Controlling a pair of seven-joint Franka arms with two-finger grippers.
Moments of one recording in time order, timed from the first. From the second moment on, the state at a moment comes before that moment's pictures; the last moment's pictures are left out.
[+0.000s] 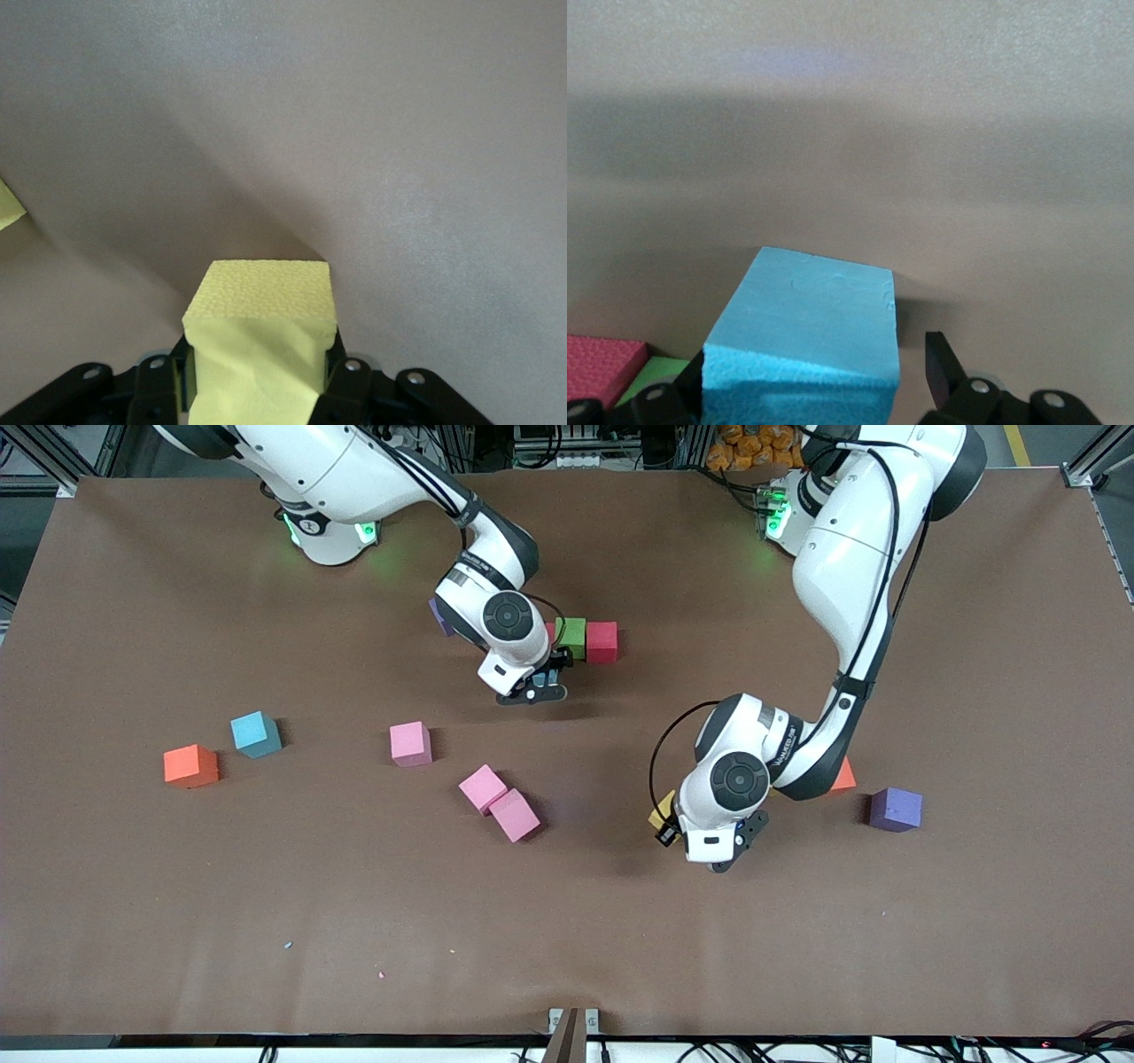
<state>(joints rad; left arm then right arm) -0.36 0.87 -0.15 -1.34 0.03 2.16 -1.29 0.38 0.60 0.49 -1.99 -0.09 2.38 0.79</state>
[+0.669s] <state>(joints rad) -0.36 0.87 -0.15 -1.34 0.03 2.16 -1.29 0.38 0.60 0.49 -1.99 -0.09 2.38 0.76</state>
